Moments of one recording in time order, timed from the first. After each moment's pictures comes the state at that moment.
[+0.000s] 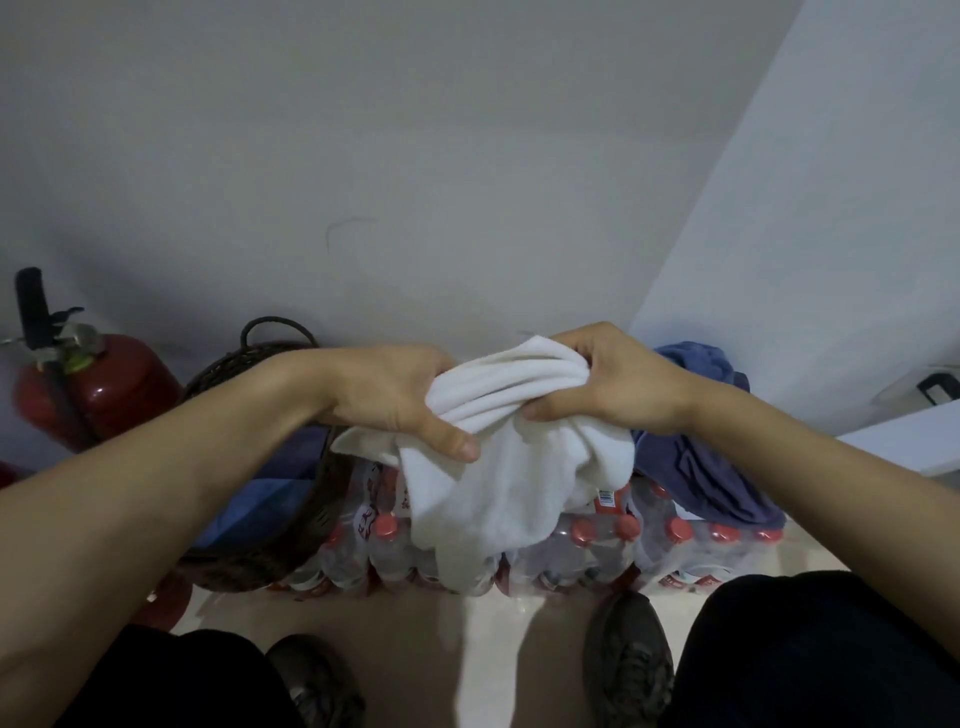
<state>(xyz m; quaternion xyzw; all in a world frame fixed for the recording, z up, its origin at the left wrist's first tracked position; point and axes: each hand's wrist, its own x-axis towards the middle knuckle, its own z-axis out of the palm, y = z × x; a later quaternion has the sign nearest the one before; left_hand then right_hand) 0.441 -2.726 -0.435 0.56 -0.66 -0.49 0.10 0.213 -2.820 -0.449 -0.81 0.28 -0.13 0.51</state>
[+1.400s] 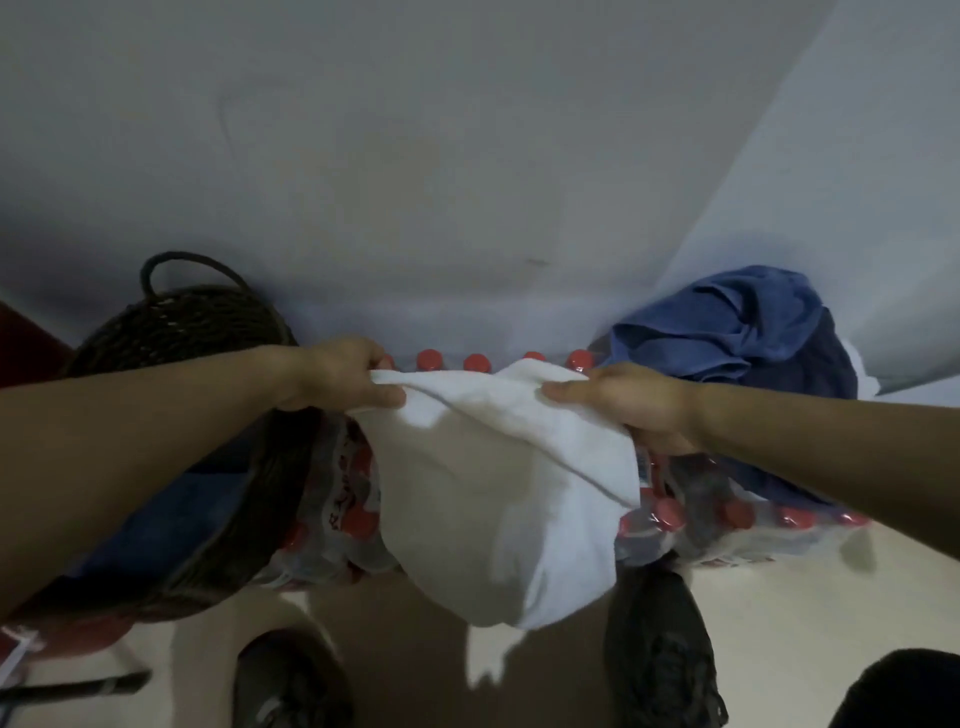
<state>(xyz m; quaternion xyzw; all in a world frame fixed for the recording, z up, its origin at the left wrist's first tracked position) 0.506 -2.806 -0.606 0.76 -0.53 -0.38 0.03 0.212 -2.887 -0.608 -0.55 0.53 0.01 0.65</state>
